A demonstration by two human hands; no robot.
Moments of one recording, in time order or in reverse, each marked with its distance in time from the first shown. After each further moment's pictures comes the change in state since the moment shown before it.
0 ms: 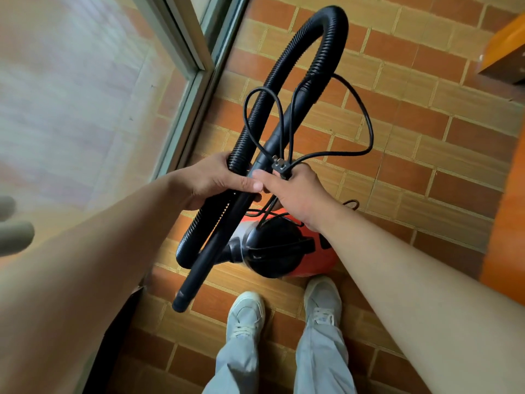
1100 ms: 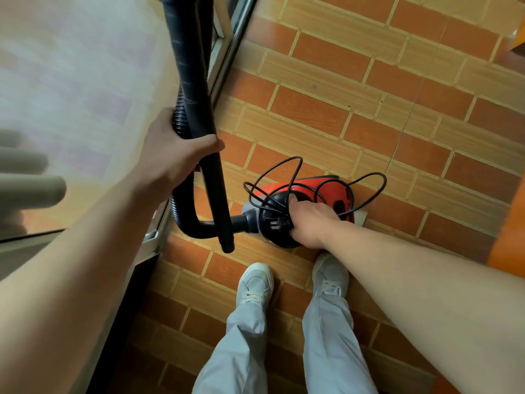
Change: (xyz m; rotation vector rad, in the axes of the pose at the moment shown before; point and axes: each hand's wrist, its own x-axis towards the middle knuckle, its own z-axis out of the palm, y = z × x) left_hand -0.092 -0.019 -0.015 0.225 0.818 0.181; right_hand -0.033 0.077 0.039 -1.134 -0.410 0.029
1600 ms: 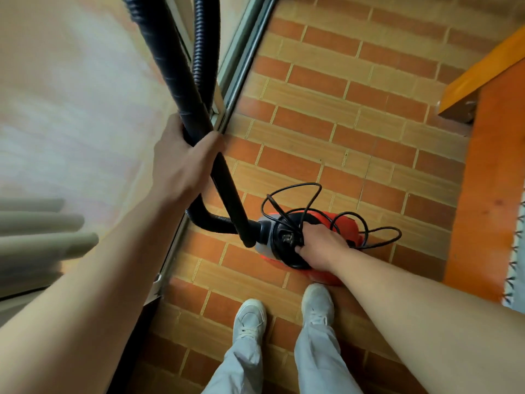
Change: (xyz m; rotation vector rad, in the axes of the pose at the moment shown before) left_hand -0.025 0.138 -0.023 -0.072 0.149 0.179; right_hand -0.075 0.026 -0.070 0.229 0.120 0.168
